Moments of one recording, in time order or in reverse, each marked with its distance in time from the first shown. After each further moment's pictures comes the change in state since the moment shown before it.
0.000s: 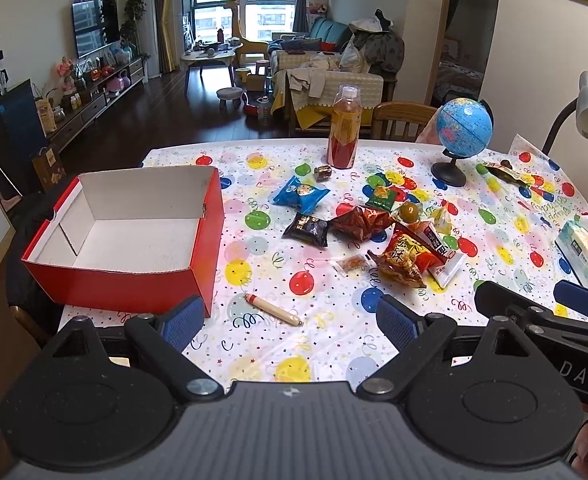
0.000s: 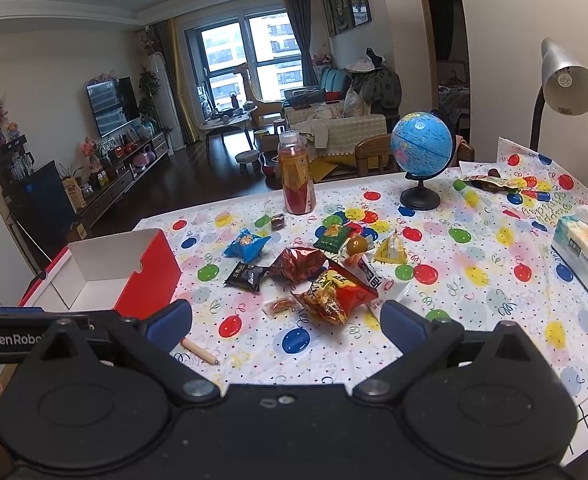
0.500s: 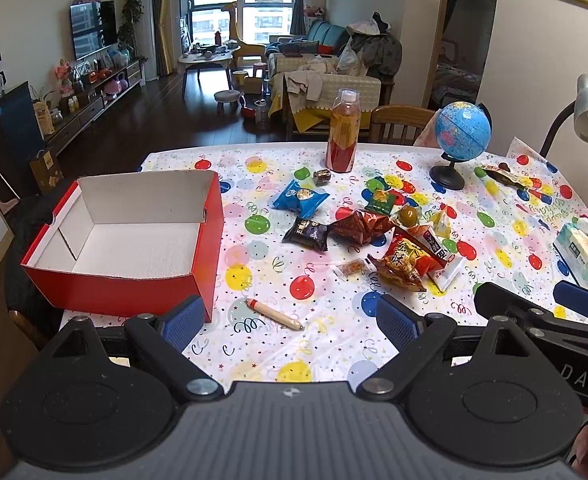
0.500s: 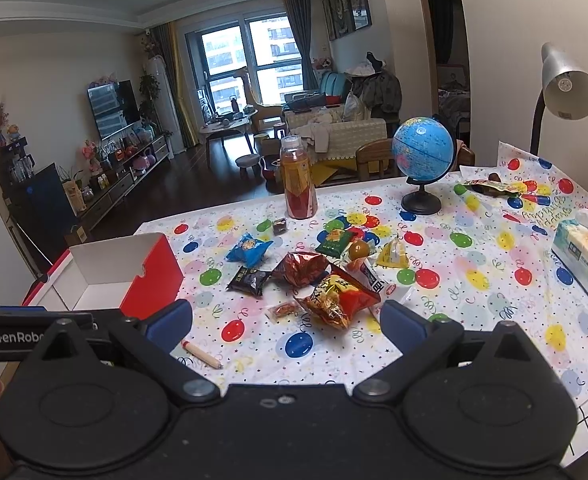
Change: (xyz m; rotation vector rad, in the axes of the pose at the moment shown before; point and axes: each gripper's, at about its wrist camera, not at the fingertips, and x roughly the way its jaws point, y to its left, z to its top) left arm 0.000 -0.001 0.003 0.001 -0.002 -0.004; right arm -0.001 0.001 0.003 -0.002 -0.003 -0.003
